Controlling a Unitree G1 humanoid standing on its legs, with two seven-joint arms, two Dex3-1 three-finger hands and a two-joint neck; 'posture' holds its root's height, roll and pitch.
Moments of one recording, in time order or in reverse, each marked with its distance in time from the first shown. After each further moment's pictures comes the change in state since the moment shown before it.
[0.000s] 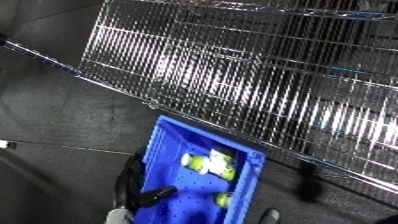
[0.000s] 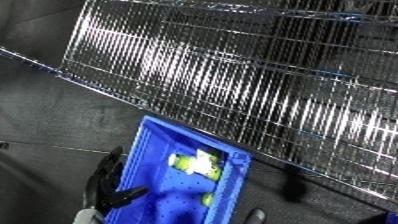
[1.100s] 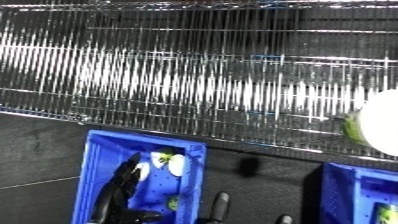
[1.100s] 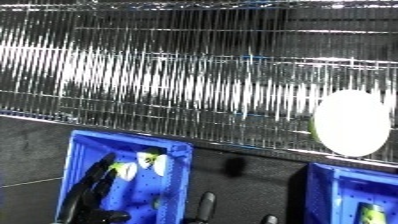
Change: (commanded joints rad) left arm 0.019 -0.094 -0.233 -0.174 0.031 0.094 -0.215; right arm -0.096 -0.076 -0.032 -0.141 -0.001 -0.047 0.058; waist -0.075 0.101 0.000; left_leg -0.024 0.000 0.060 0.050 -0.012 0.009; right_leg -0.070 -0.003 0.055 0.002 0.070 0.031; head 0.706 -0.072
